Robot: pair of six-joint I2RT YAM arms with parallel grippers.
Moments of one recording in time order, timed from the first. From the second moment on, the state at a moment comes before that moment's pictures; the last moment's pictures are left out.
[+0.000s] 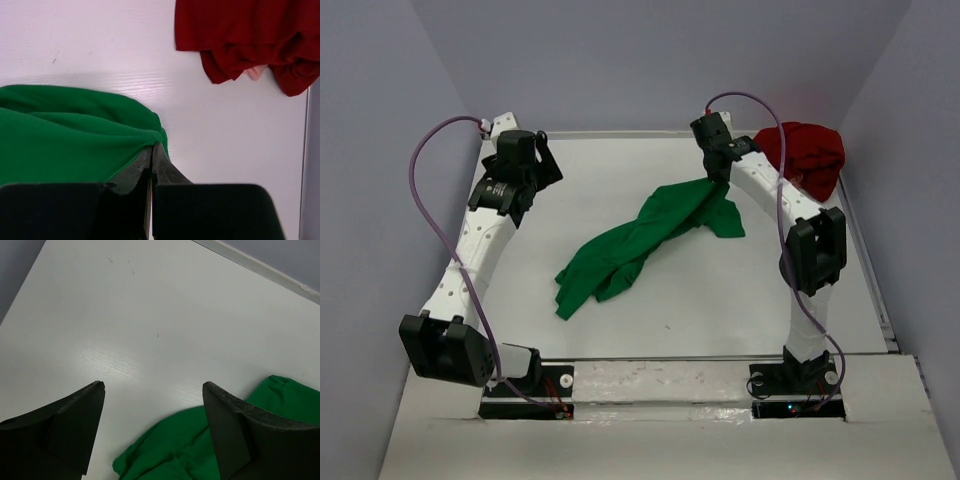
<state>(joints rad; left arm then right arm) -0.19 1.31 1.35 -0.59 -0.36 -0.47 0.46 2.01 1.88 -0.81 0.60 0.21</state>
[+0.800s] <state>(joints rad) -0.47 1.51 1.28 -0.58 -0.26 -0.40 0.27 2.07 2.02 -0.85 0.54 0.11</state>
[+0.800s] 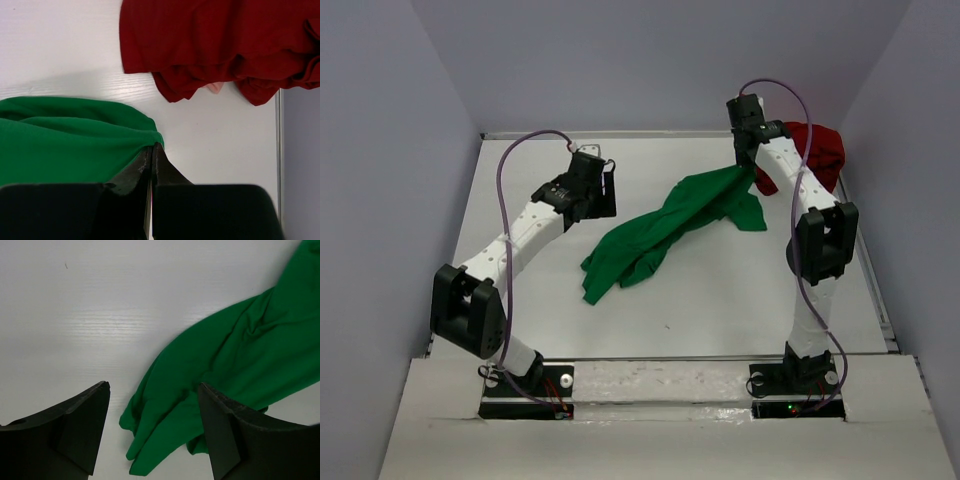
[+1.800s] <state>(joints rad) -0.65 1.67 1.25 -0.54 -0.14 -0.45 0.20 2.06 2.01 -0.85 0.48 0.11</state>
